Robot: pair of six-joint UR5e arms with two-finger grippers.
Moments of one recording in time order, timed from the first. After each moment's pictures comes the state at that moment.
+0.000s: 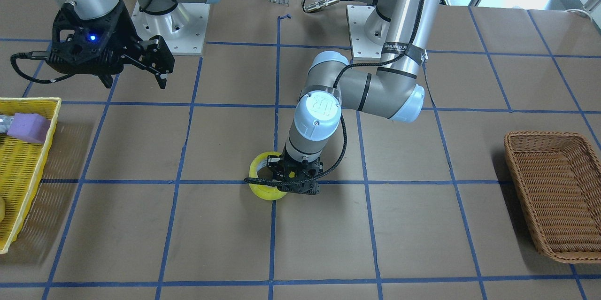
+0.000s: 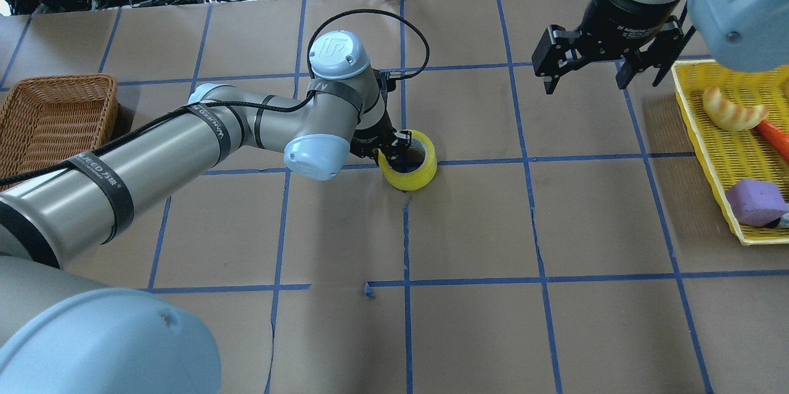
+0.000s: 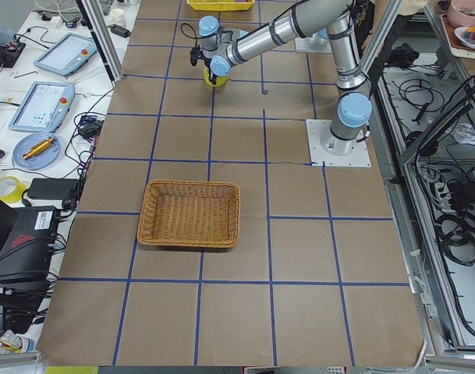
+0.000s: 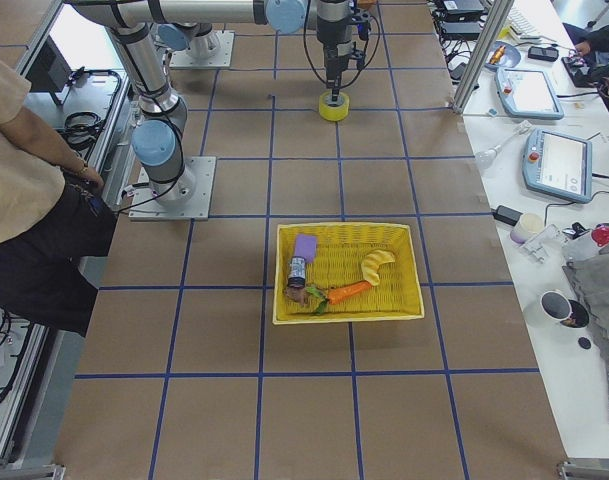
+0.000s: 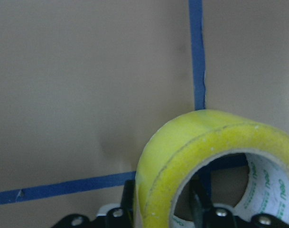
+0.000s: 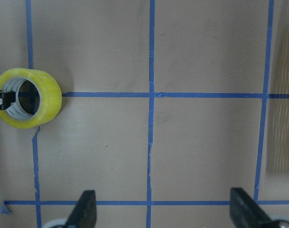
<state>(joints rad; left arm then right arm) -1.86 -2.08 -1.71 -0.88 1.44 -0.22 1.58 -1.57 1.58 -1.60 -1.58 -0.02</state>
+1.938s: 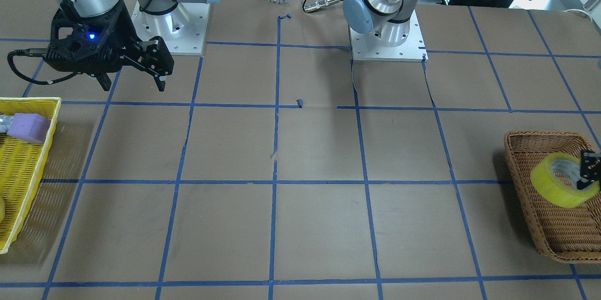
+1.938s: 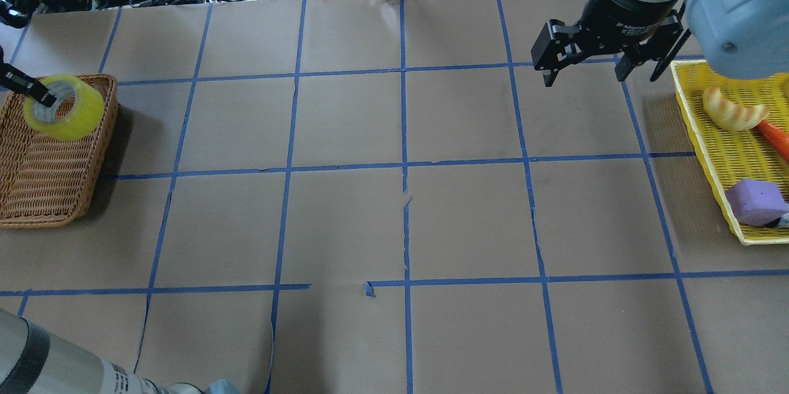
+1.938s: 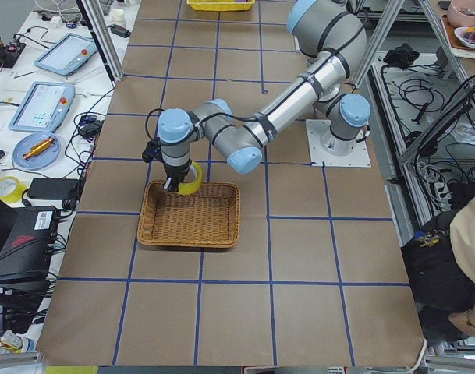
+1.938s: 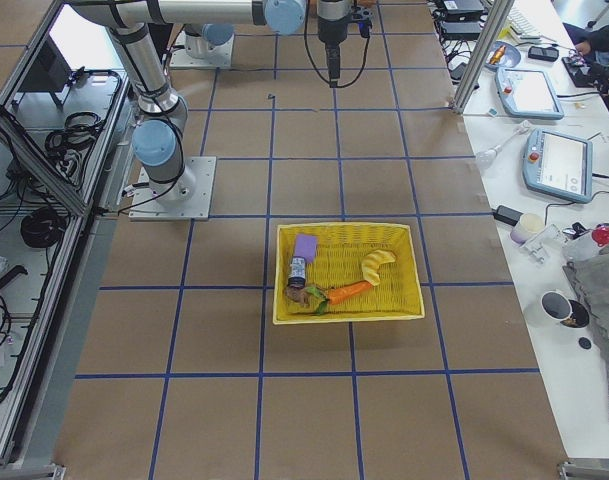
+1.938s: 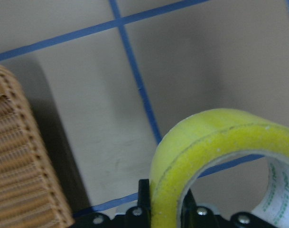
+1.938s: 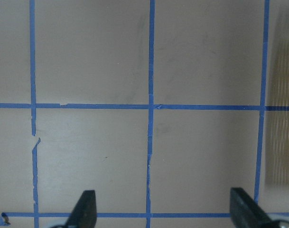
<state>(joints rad) -0.87 -2.08 -1.40 -1.09 1.51 1.18 1.58 -1.58 1.59 -1.65 -1.59 -0.02</state>
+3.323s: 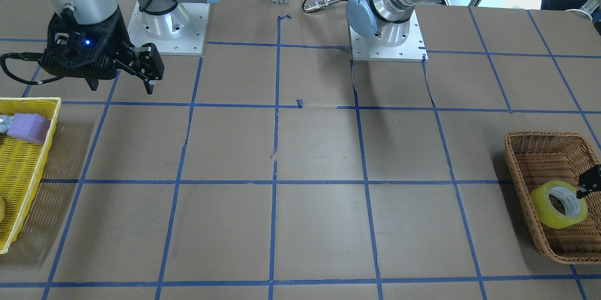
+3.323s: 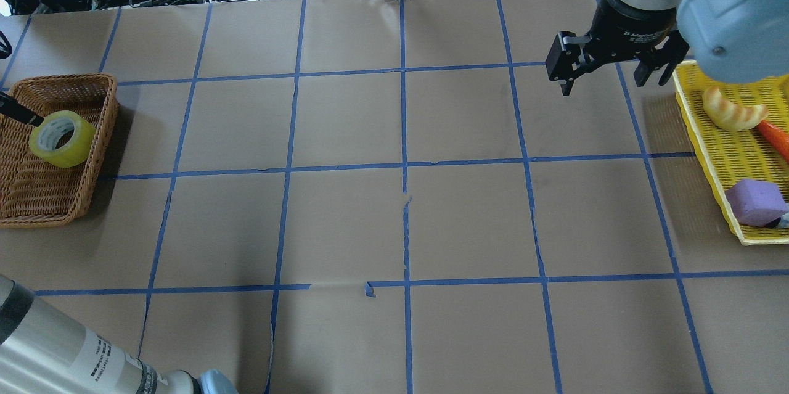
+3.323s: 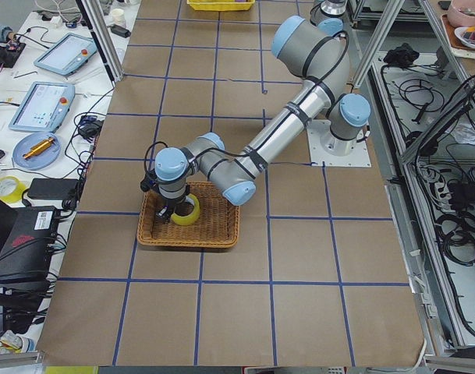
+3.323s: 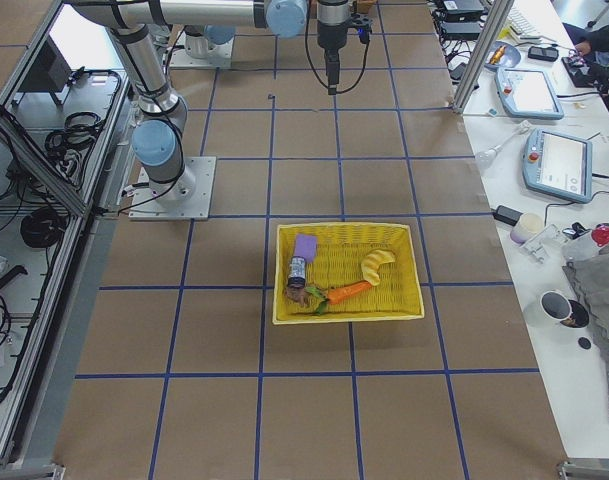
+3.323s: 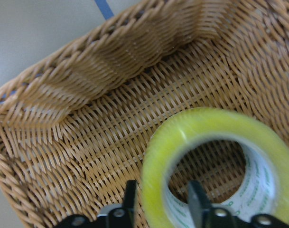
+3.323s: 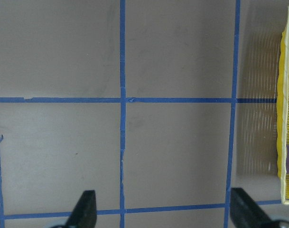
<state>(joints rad) -0.85 -2.15 -1.36 -1.08 1.50 1.24 1.58 -1.58 1.61 -1.65 -1.69 -0.01</state>
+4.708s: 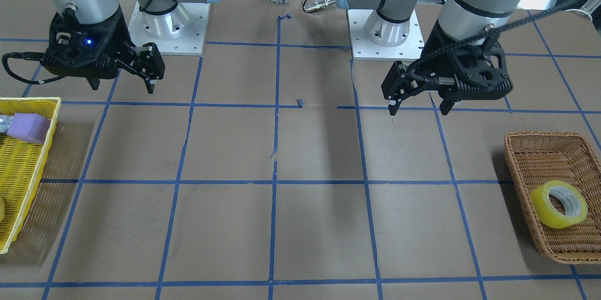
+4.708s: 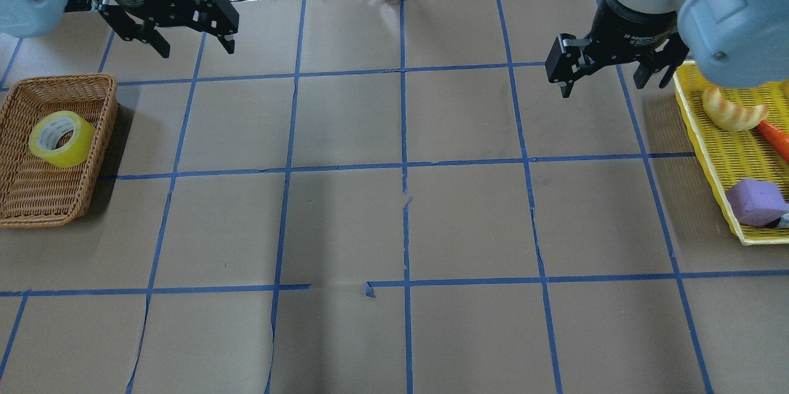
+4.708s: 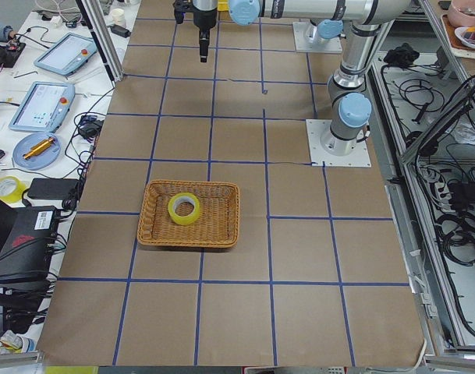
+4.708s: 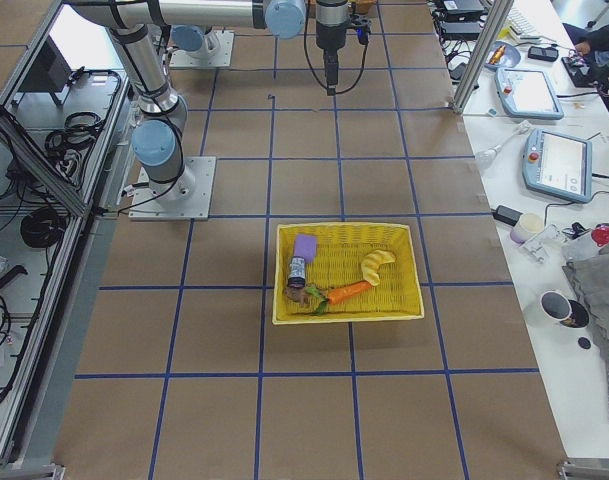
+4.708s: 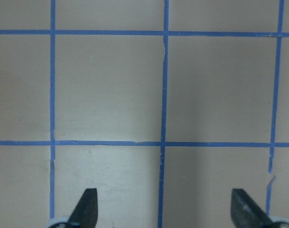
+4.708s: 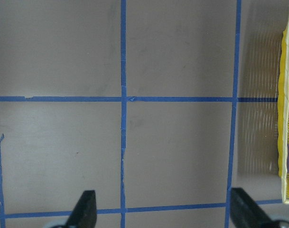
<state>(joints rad) -1.57 -1.64 -1.49 -1.49 1.55 -0.05 1.58 -1.58 1.61 -1.65 -1.69 -0.01</state>
